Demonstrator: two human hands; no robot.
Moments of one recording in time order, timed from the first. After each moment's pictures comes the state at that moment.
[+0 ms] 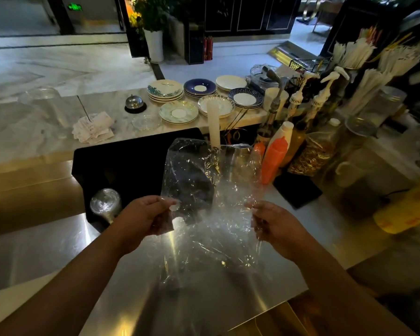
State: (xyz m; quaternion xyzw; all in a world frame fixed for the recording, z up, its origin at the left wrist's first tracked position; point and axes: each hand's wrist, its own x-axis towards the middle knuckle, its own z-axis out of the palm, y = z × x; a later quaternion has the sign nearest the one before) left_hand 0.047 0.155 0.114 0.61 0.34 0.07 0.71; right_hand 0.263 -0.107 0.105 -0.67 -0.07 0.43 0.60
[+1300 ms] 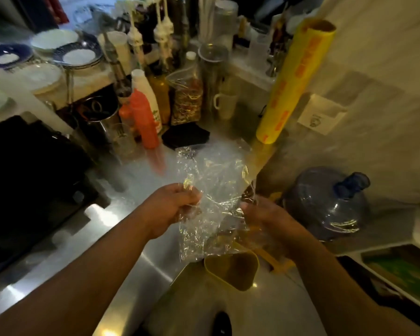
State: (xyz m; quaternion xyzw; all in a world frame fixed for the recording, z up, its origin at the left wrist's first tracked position) left_hand 0.241 -0.102 0.065 0.67 0.15 -0.22 0.69; right_hand 0.252 -0.378 0.073 -0.67 0.10 0.34 0.66
